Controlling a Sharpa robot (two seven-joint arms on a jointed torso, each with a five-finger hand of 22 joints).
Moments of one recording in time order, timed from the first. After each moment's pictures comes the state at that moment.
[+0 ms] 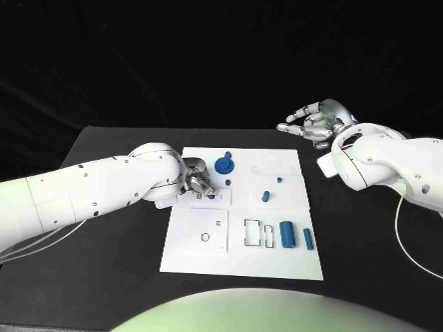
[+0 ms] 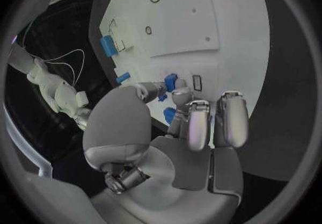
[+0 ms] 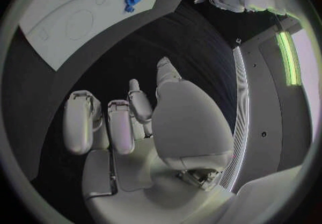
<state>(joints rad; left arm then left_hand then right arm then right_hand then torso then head) 1.18 -0.63 -0.09 1.40 -1.07 0.11 -0.51 1.10 -0.21 0.78 0.23 0.21 0.77 0.07 0.96 0.60 1.21 -0.01 1.20 0.84 1.47 -0.06 1.55 1.31 0.08 1.39 0.05 1.46 1.28 1.31 -0.87 -0.16 1.56 -0.74 -0.66 -0.17 1.34 -0.15 -0.02 0.29 0.13 0.87 0.15 0.26 0.38 1.33 0.07 1.23 1.25 1.46 -0.01 1.46 1.31 0.05 1.44 0.10 1.32 1.31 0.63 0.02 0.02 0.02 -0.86</state>
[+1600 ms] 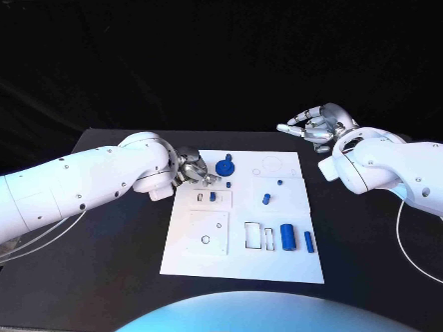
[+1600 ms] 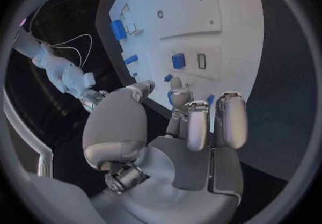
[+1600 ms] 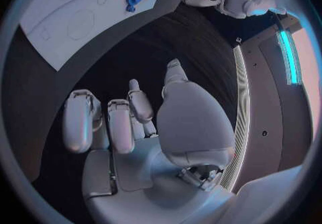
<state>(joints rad) 1.18 -0.69 0.00 1.43 -1.01 0.10 -0.52 0.97 -0.22 0.44 0.29 0.20 0.79 0.06 0.88 0.59 1.19 0.00 1.19 0.81 1.47 -0.07 1.55 1.31 0.08 1.40 0.05 1.45 1.28 1.30 -0.87 -0.16 1.55 -0.72 -0.66 -0.15 1.24 -0.15 -0.13 0.30 0.13 0.85 0.15 0.29 0.37 1.33 0.07 1.23 1.23 1.46 -0.01 1.44 1.30 0.05 1.44 0.10 1.30 1.31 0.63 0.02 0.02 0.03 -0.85</state>
